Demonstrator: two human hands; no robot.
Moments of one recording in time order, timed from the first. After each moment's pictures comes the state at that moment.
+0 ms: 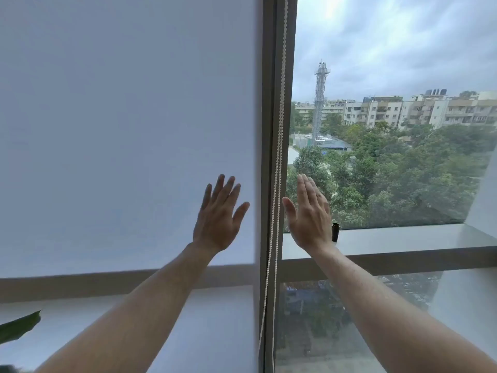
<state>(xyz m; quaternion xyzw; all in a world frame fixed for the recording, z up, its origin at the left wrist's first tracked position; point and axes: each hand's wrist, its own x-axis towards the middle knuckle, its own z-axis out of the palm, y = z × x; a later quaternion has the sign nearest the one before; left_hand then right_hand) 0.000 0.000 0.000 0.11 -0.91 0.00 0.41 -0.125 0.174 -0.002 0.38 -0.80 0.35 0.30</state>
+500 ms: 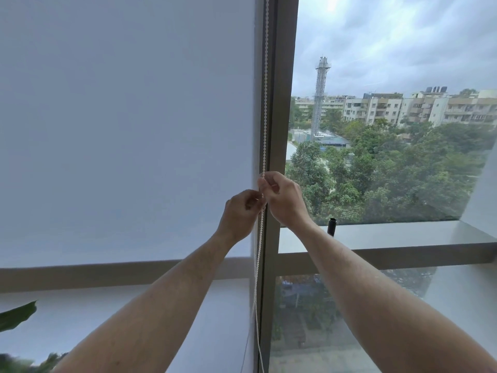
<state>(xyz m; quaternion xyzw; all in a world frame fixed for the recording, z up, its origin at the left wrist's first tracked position) -0.023 0.043 0.005 0.10 -0.83 -0.41 0.36 -0.106 0.144 0.033 0.42 -0.73 0.53 0.11</state>
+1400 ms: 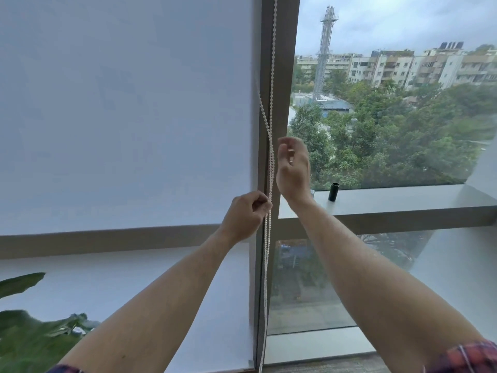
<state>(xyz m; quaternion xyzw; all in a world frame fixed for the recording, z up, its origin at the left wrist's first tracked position) -0.021 0.052 -0.066 0.09 -0.87 -0.39 0.29 -0.115 0.137 -0.001 0.33 -0.66 0.67 0.12</state>
